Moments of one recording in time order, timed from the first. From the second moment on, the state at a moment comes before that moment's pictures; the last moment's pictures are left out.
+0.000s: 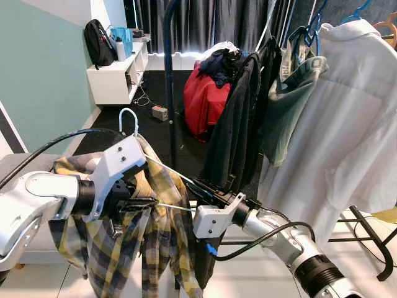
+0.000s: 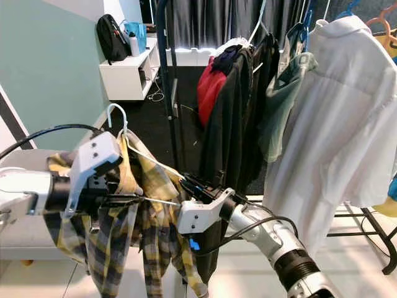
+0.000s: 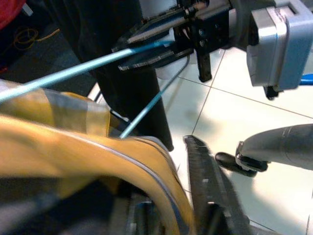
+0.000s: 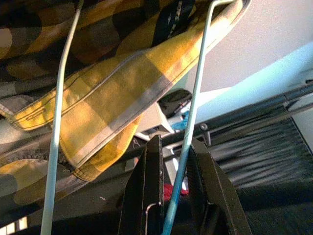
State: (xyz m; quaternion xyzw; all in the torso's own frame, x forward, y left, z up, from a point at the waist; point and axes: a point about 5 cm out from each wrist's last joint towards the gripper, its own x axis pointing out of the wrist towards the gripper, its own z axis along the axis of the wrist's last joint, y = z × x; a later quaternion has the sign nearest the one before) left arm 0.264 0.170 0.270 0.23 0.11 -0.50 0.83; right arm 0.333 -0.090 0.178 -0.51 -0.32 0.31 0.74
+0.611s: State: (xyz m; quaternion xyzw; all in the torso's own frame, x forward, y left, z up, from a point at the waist) left arm 0.259 0.180 0.262 0.26 0.13 -0.50 0.82; right arm 0.338 -0.091 0.192 -0.50 -0.34 0.28 0.74
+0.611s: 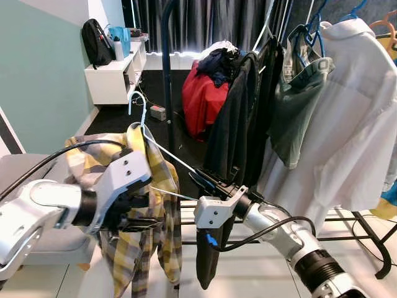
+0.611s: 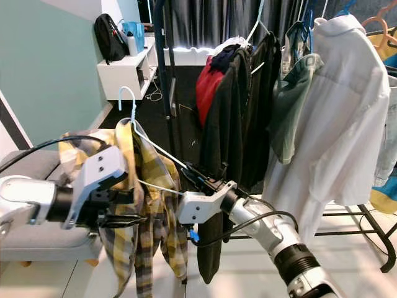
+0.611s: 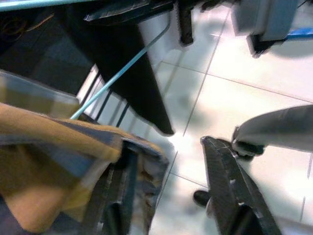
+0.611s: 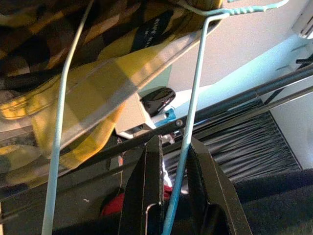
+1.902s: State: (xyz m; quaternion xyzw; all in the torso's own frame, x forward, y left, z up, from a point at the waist) left arm 0.341 0.294 0.333 0.15 0.00 -0.08 0.98; right arm 0.318 -0.100 0.210 -0.44 -0.43 0.31 0.73
